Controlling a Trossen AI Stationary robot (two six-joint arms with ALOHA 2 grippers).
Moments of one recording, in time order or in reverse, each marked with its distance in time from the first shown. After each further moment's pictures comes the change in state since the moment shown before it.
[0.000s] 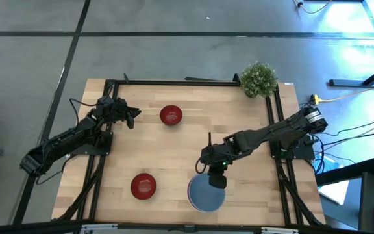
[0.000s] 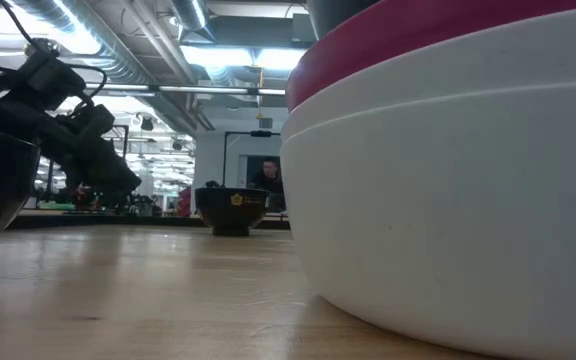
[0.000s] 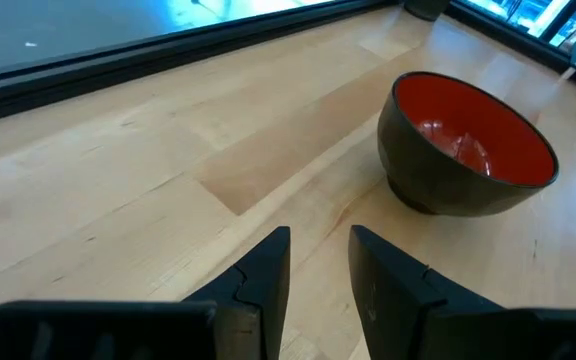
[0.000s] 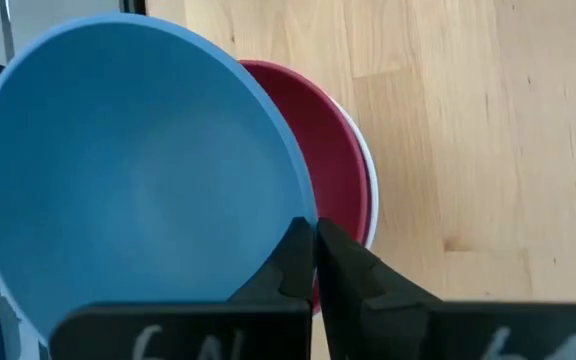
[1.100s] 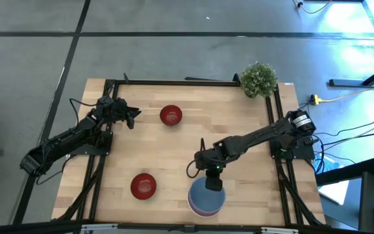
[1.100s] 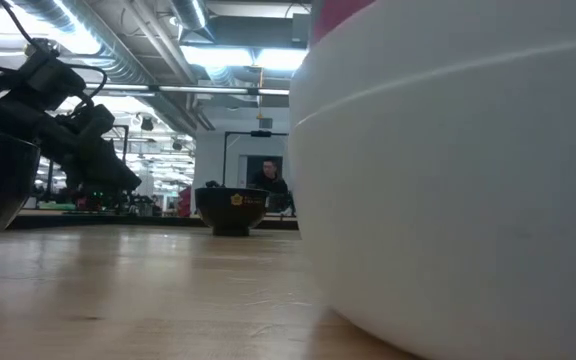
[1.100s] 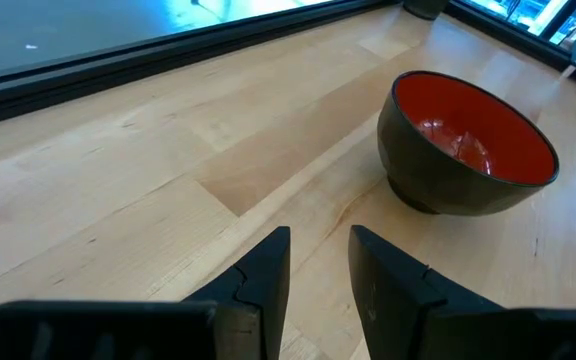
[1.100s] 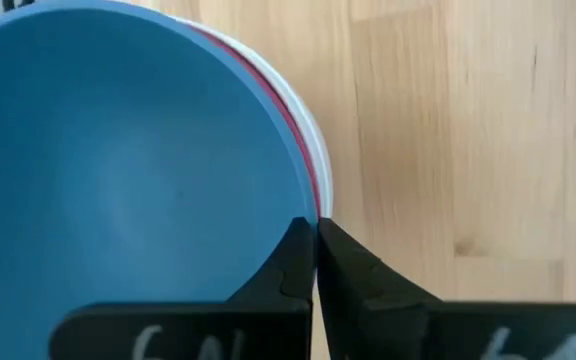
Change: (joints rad) left arm 0.000 0.000 0.000 0.000 0.000 0.008; right arm -0.011 0.146 0.000 0.010 -0.060 -0.075
